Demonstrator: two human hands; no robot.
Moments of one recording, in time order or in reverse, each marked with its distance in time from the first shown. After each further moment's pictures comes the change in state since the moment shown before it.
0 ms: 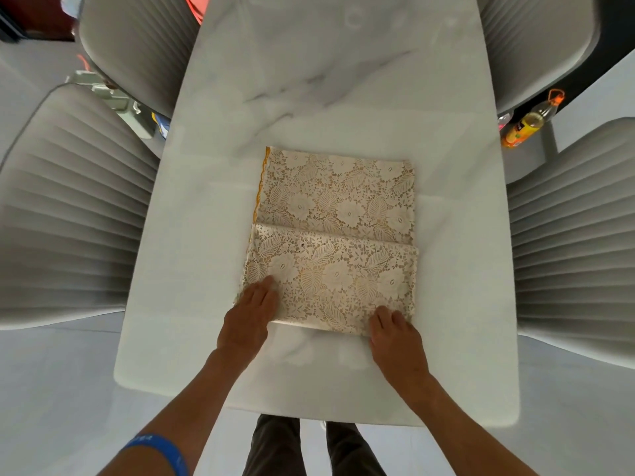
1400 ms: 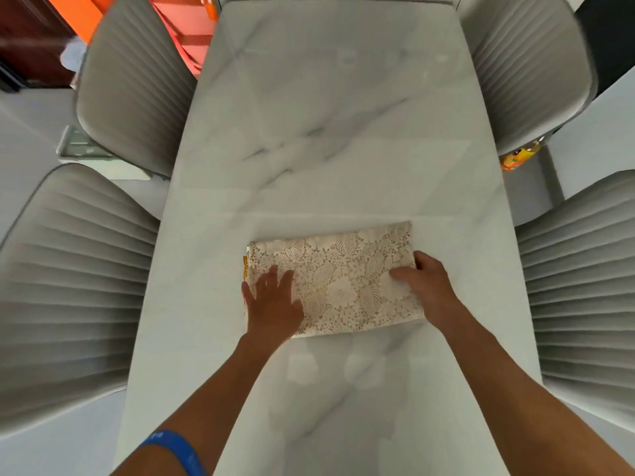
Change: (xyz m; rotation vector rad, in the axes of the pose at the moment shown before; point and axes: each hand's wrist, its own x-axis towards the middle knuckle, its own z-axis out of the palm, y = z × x) left_hand 0.144 0.001 -0.050 -0.125 -0.140 -0.242; right_hand 0.185 0.076 -0.095 1.483 -0.095 0.790
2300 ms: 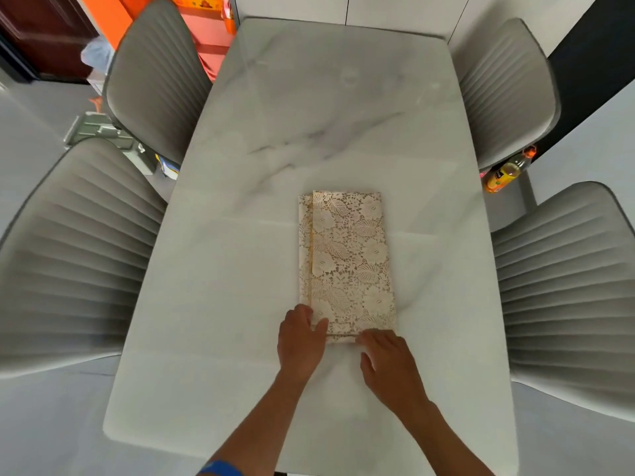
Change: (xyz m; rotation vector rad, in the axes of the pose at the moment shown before) left_hand -0.087 0.056 0.055 -0.696 0.100 -0.265; right_hand -0.108 0.141 0.011 -1.047 0.018 -0.820
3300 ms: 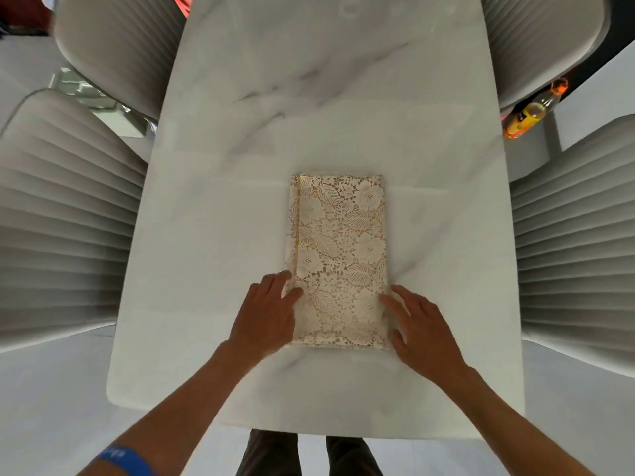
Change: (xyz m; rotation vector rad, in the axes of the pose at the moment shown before) left_hand 0.009 -0.054 -0.042 0.731 -0.034 0.799; right_hand -0.020 0.066 0.006 -0.071 -0.130 -0.051
